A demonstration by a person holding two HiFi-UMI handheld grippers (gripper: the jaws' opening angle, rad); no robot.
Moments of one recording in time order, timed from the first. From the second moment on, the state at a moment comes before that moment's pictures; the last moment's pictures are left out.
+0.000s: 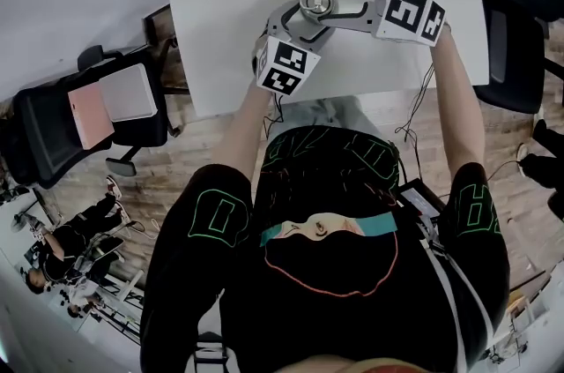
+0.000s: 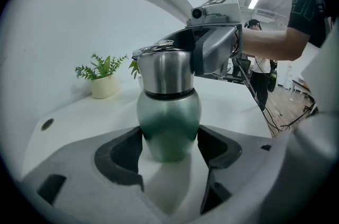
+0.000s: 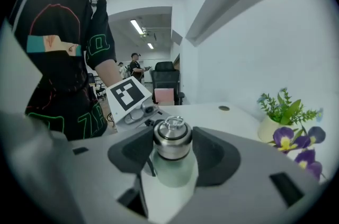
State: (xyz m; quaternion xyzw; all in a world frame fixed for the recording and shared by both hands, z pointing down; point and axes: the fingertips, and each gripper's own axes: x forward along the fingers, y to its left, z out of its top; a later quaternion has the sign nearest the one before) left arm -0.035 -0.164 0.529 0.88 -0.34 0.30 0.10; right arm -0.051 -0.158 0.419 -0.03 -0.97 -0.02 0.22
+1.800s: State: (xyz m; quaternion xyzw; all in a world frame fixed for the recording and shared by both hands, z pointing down) left arm -0.060 -0.161 0.430 0.87 -0.44 0.22 0.04; right arm -0.032 -0.176 0.346 0.32 -0.95 0.00 0.06
